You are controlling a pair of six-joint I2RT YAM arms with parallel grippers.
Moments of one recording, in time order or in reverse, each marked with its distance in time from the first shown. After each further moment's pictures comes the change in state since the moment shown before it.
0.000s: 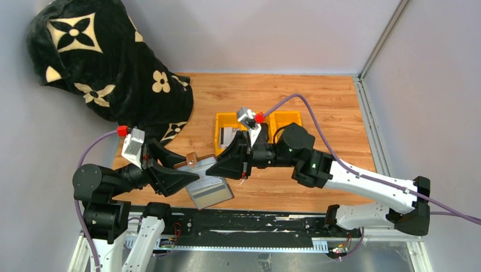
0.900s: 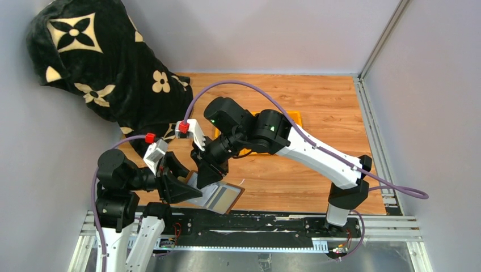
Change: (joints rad) left arm 0.003 0.014 -0.126 -0.249 0.299 0.293; right arm 0.023 0.616 1.072 -1.366 -0.208 -0.466
